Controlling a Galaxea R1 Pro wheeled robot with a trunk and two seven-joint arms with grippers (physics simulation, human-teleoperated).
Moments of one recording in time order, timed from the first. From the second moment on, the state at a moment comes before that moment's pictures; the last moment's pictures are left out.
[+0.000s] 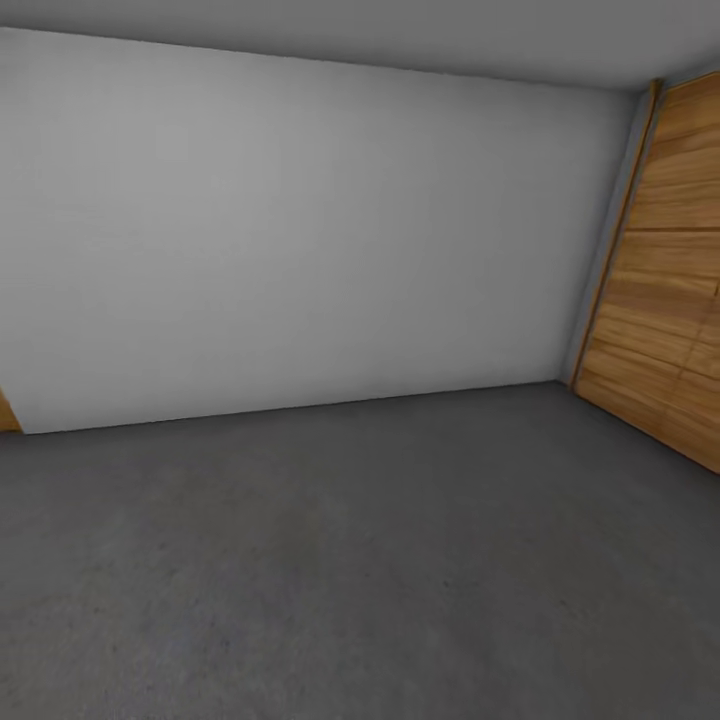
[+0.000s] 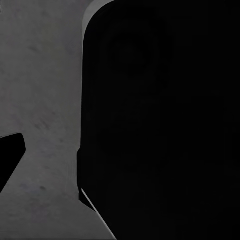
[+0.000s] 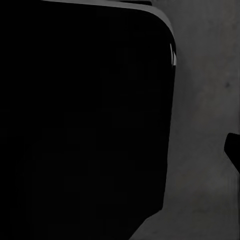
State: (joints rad) left arm 0.00 0.02 0.00 -0.02 0.09 -0.01 0.00; right arm -0.02 0.00 0.01 0.03 0.00 -0.05 0.00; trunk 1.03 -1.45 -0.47
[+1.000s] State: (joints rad) left arm 0.00 0.02 0.00 -0.02 0.09 -0.01 0.00; right arm -0.02 0.00 0.01 0.03 0.00 -0.05 0.00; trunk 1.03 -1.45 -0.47
